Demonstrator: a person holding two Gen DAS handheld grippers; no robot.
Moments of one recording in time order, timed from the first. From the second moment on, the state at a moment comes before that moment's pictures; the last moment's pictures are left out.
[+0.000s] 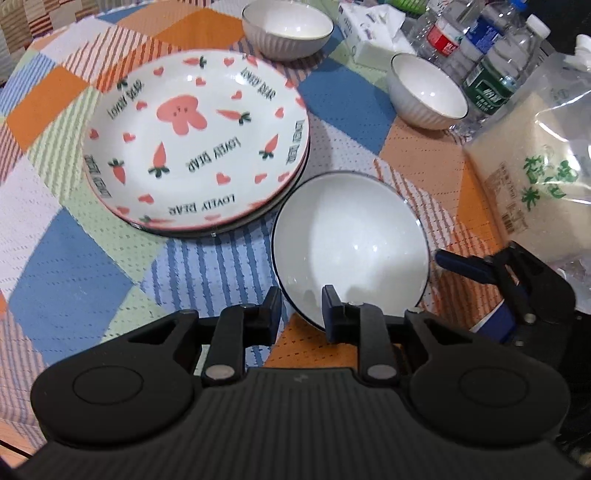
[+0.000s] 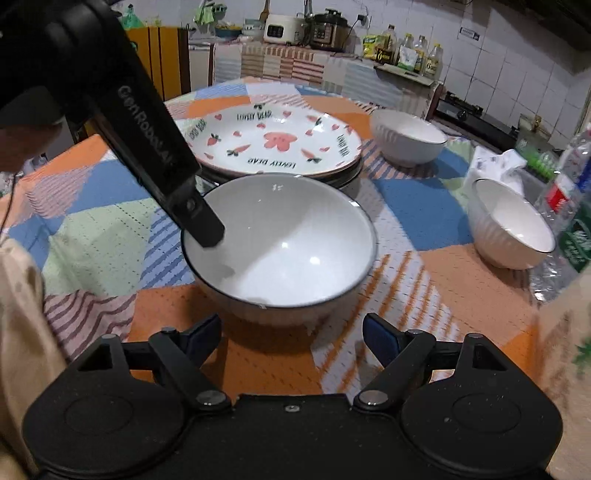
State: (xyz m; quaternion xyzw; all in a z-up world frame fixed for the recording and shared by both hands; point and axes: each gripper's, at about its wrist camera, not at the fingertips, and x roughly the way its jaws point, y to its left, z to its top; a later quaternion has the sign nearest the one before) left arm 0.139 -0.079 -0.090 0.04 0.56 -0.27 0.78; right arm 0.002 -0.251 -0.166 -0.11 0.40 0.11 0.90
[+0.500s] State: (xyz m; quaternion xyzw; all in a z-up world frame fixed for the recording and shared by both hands) left arm 0.192 -0.136 -0.019 -0.03 0.46 -0.31 0.83; right arm 0.029 -0.336 -0.115 0.08 0.33 -0.02 0.94
